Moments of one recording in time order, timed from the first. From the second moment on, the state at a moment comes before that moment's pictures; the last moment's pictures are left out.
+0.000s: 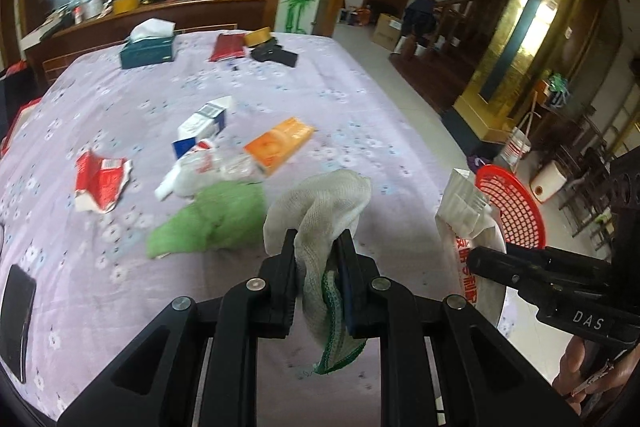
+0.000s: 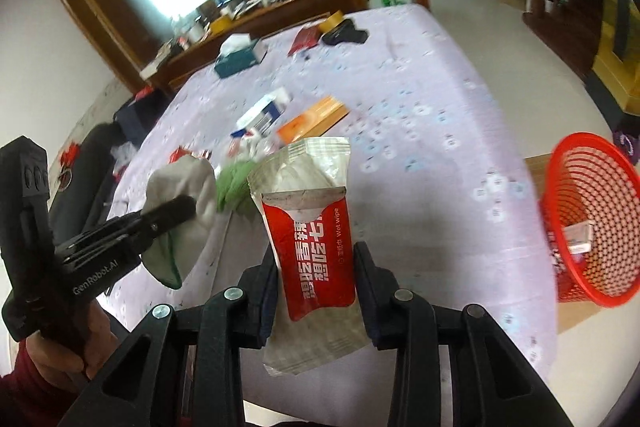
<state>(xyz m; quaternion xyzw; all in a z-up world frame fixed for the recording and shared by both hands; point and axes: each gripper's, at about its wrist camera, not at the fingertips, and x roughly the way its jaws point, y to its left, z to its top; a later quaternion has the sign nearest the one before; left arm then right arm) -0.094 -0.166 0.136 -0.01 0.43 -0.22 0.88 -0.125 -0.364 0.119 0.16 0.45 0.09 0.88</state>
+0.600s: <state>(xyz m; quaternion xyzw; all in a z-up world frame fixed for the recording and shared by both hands) -0.107 -0.237 0.150 0.02 0.42 -0.28 0.86 -0.169 -0.427 0.135 0.21 0.41 0.04 0.89</state>
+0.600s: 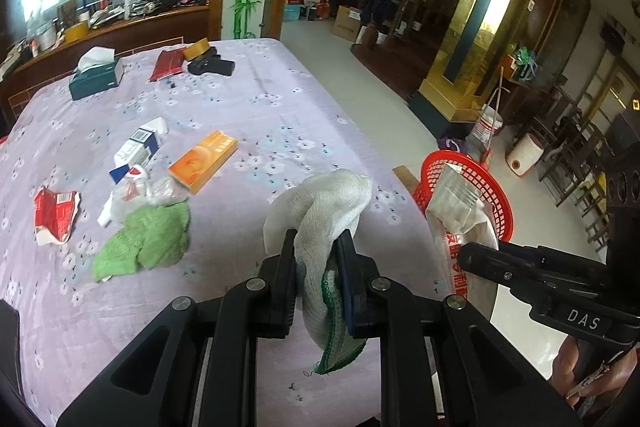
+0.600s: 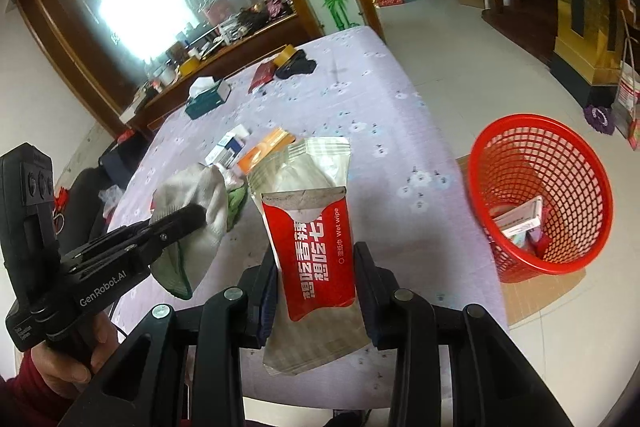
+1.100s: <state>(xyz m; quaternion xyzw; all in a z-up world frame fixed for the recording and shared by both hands) -0.115 -0.276 0.154 0.04 0.42 -0.31 0.85 -0.189 -0.470 0.140 0.24 0.39 0.01 0.89</state>
